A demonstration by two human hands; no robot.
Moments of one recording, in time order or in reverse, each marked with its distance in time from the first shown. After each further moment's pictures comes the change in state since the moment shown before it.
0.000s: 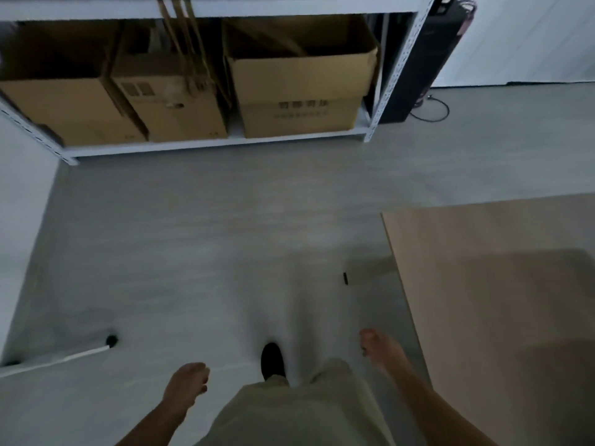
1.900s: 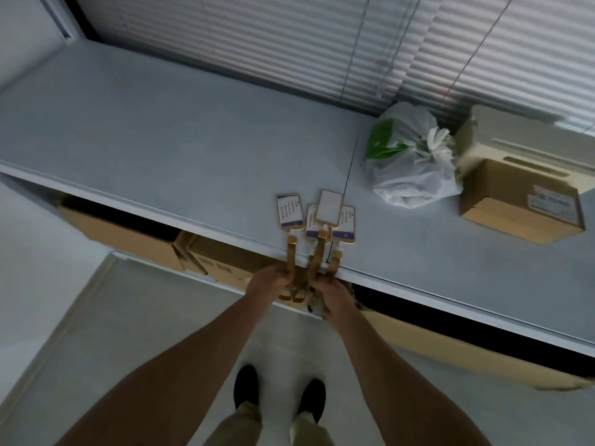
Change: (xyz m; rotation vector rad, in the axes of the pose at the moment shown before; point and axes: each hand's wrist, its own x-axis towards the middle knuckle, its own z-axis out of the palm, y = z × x) left_hand 0.397 1.005 -0.327 -0.258 -0.007 0.452; right_hand 0.389 -1.165 -0.005 0.248 -0.253 -0.266
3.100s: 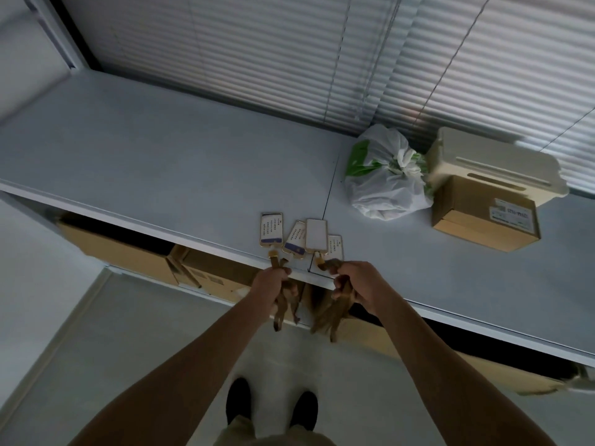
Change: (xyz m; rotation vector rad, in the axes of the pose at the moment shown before) left_hand -0.037 0.052 0.021 -0.449 0.003 -0.223; right_hand -0.065 -0.080 -0.085 0.035 -0.068 -0.102
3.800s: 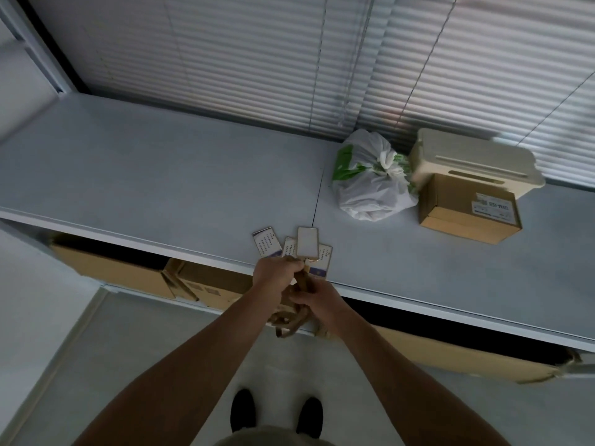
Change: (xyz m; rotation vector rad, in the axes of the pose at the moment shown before) left_hand -0.021 0.030 0.027 0.335 0.155 0.306; right_hand -0.009 0.036 0.054 -0.128 -0.169 -0.190
